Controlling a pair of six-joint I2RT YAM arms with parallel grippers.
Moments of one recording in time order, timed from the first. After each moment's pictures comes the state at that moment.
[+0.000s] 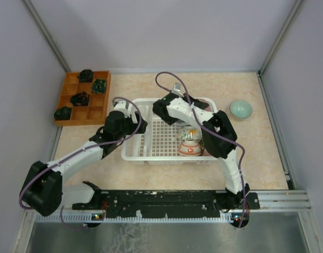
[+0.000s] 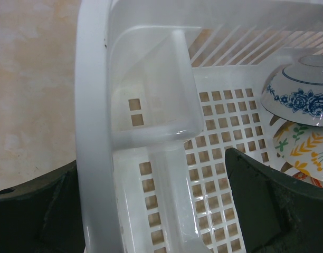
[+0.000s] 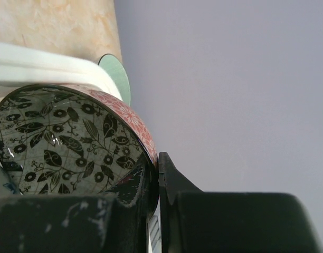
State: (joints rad) left arm -0.55 1.24 0.64 0.16 -0.14 -0.44; right arm 0.76 2.16 1.80 -1.50 1.46 0.60
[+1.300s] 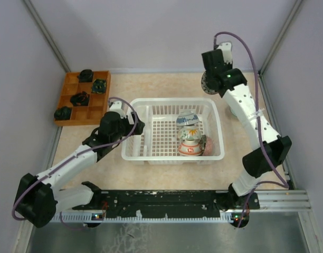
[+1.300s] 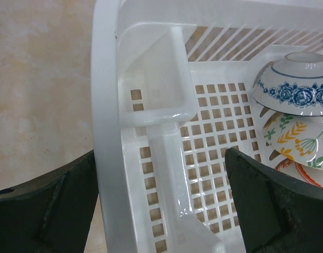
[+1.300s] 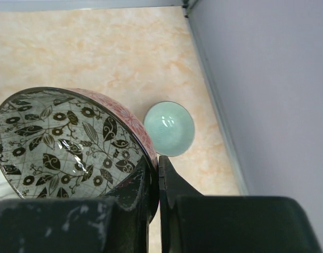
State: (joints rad) left arm -0.55 1.12 0.66 0.02 -0.15 -0.45; right arm 0.45 1.65 1.84 -0.93 0.87 0.14
